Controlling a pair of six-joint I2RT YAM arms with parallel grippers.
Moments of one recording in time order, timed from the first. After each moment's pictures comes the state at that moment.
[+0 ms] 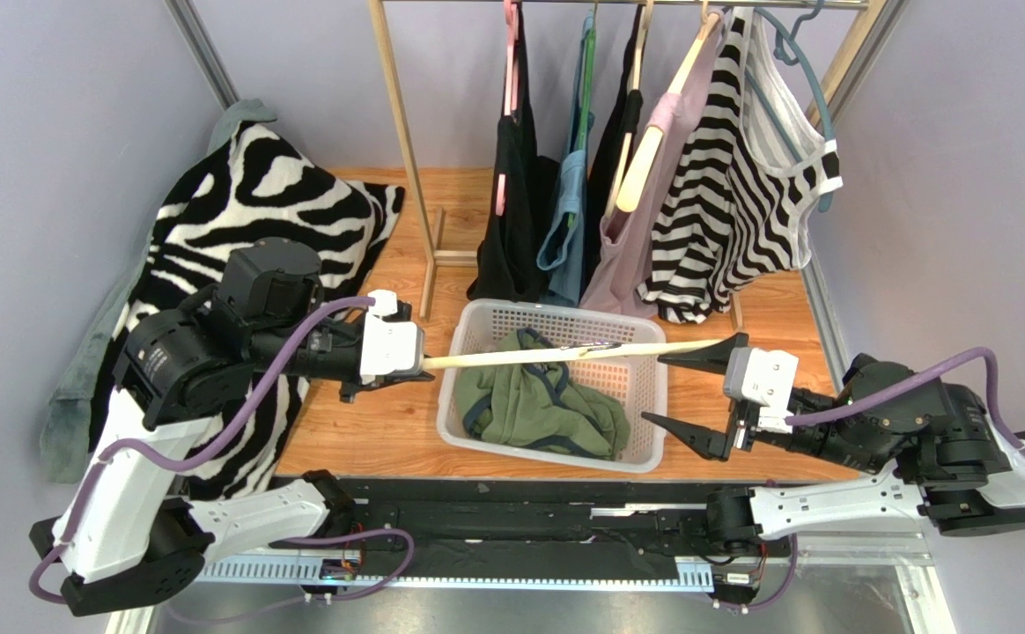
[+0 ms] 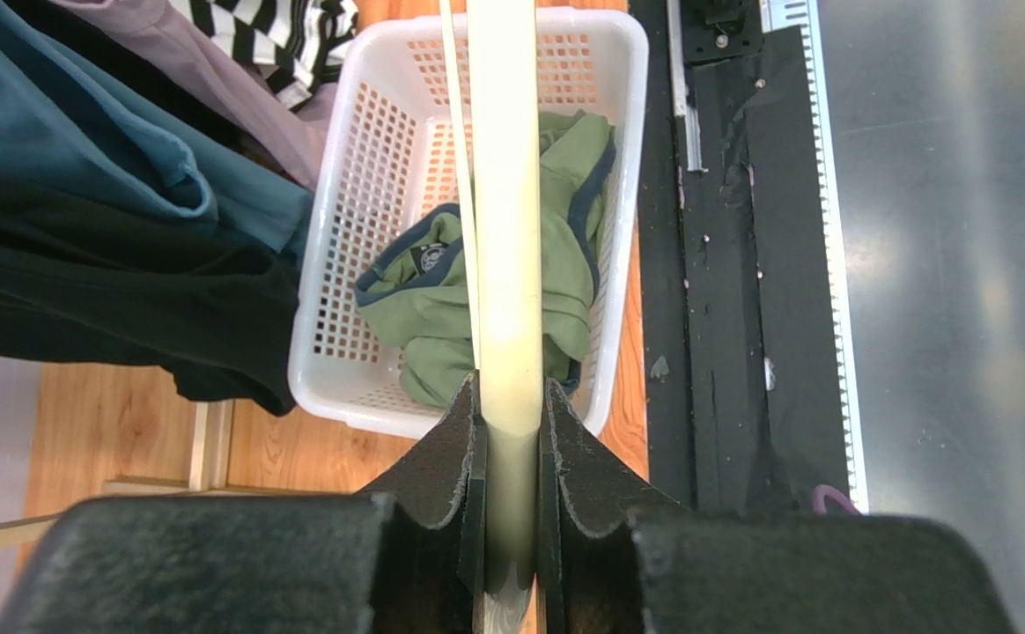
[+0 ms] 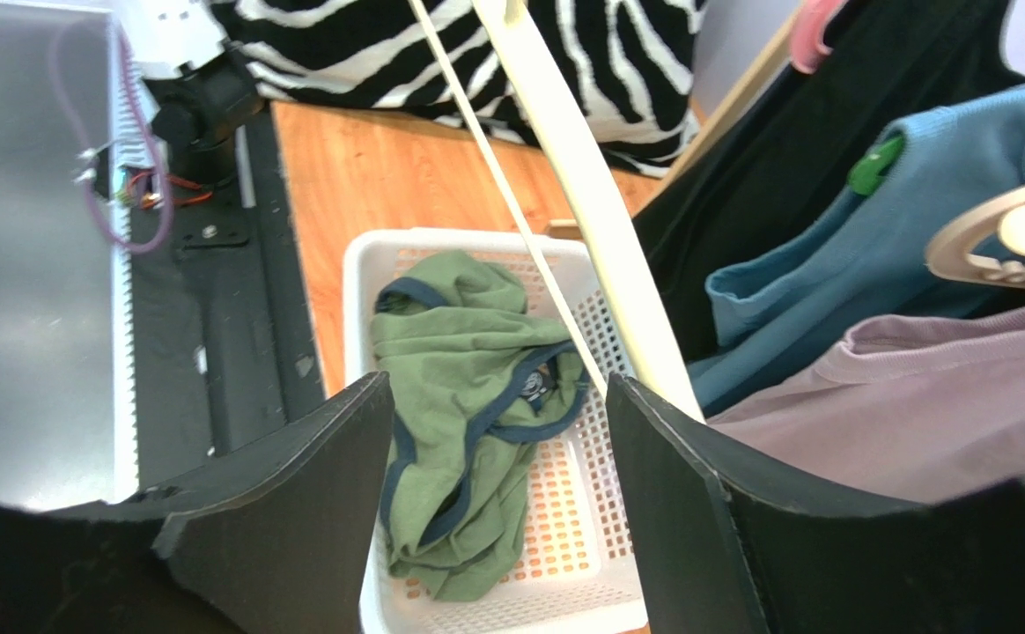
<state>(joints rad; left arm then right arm) -0.76 1.03 1.74 -1.34 0.59 0.68 1.58 0.62 1.33 -0.86 0.40 -0.27</state>
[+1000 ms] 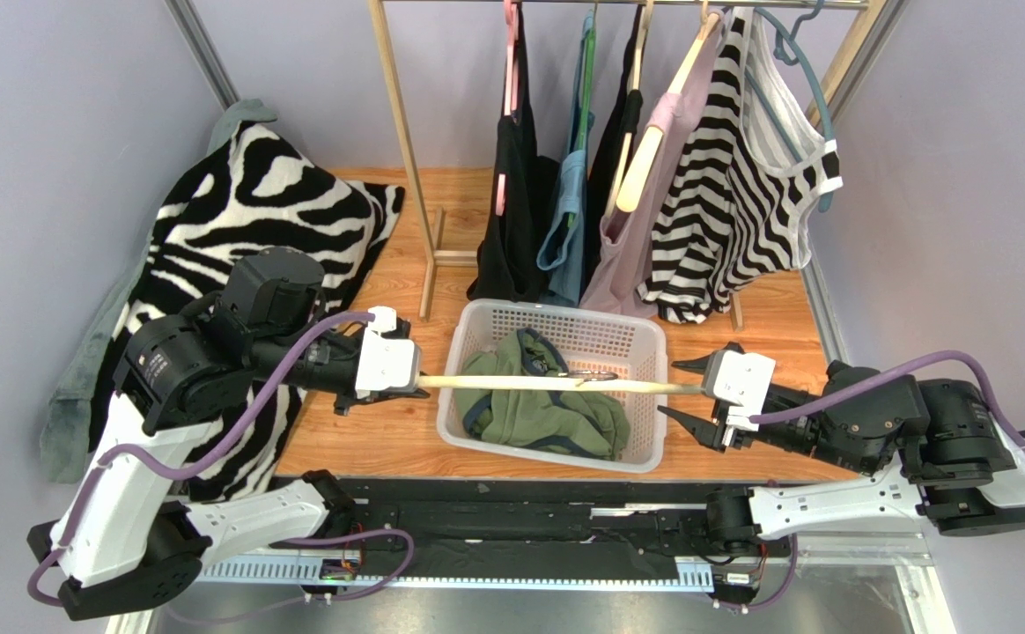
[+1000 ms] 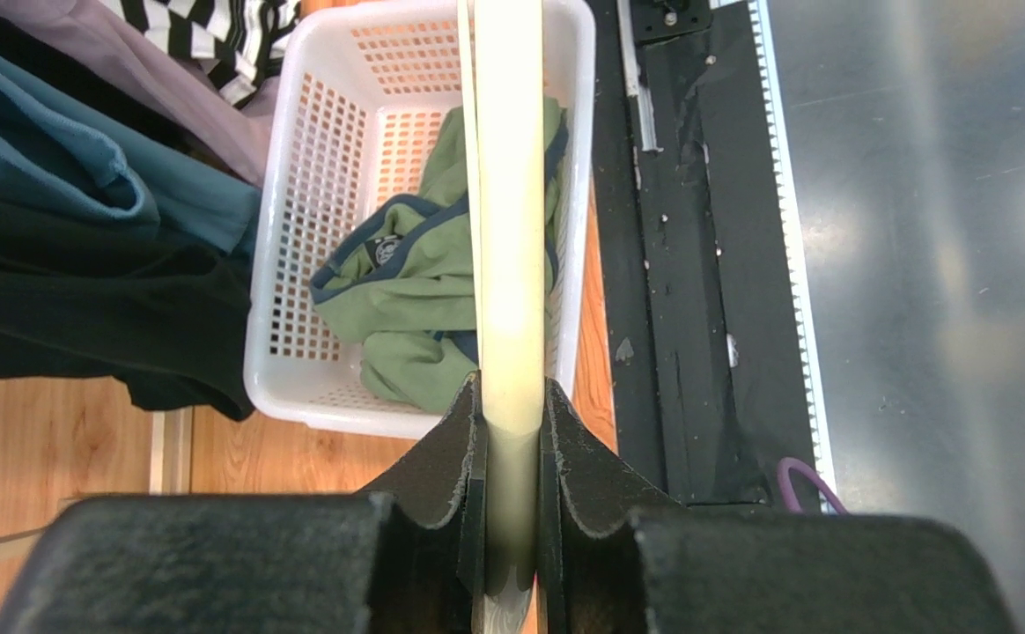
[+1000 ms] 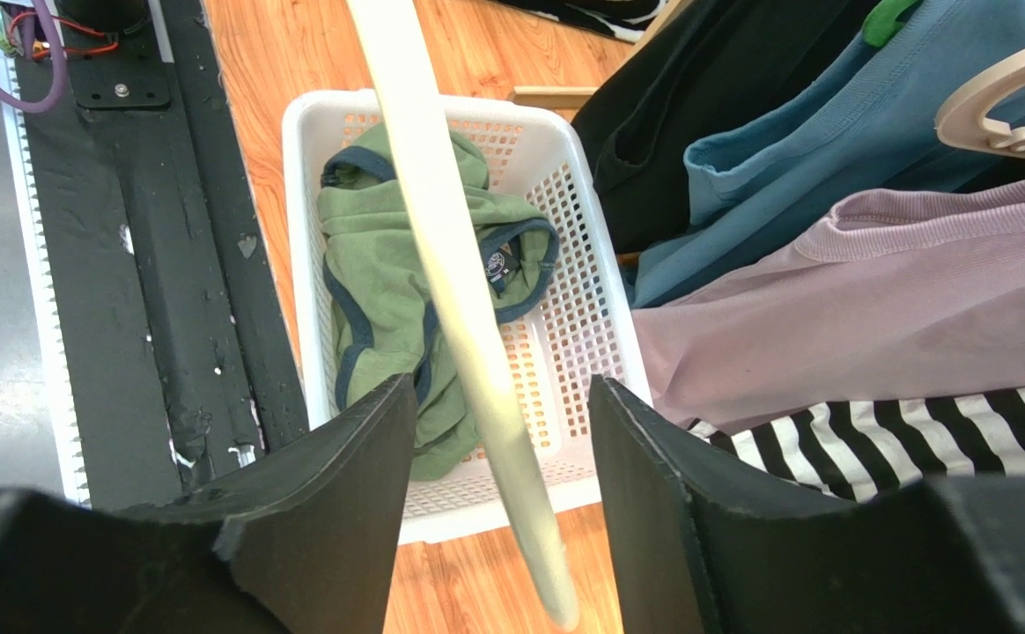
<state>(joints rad) -0.77 1.01 1.70 -1.38 0.63 0.71 1.58 0.65 1.38 -1.09 0.48 -0.24</state>
